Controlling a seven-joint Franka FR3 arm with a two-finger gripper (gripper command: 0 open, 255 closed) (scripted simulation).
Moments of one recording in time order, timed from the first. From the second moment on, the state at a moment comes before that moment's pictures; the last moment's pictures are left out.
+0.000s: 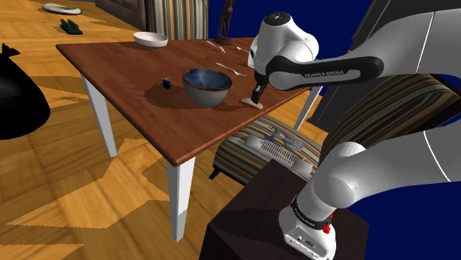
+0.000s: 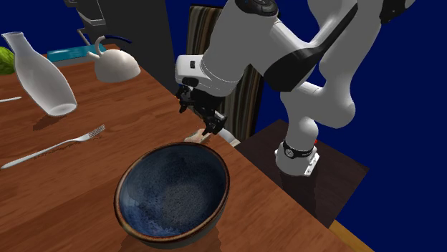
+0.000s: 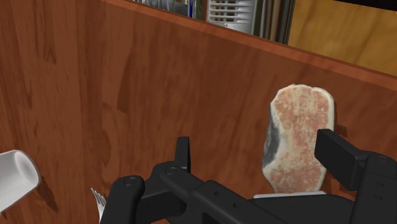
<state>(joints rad) -0.04 -0.60 -0.10 -2.56 -0.60 2.11 -0.13</state>
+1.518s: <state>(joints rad) 0.10 -0.44 -0.34 -2.35 -0.20 1.94 -0.44</state>
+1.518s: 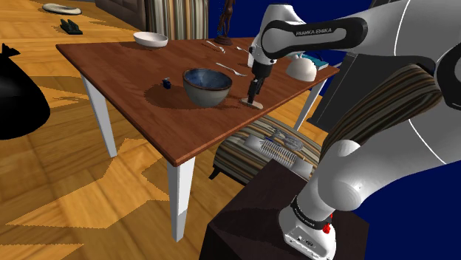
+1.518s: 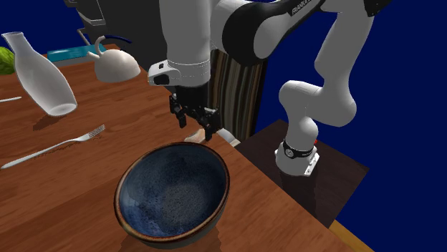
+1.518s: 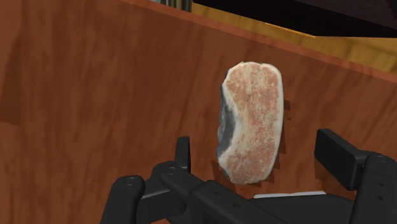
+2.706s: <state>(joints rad) 0.10 -0.43 -0.35 -2.39 -0.20 1.99 -0.44</state>
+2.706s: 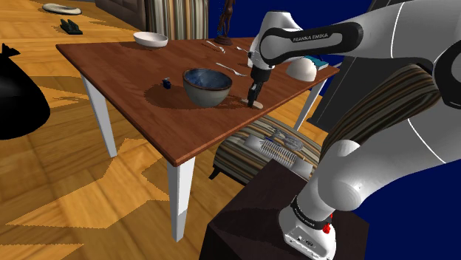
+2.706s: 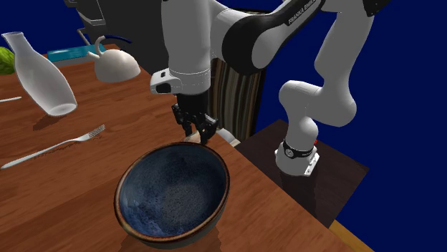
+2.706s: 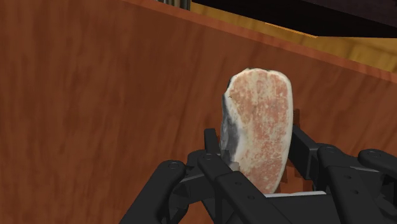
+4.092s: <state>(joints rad) 0.10 -0.45 -0.32 -2.17 -0.18 1.75 -0.45</state>
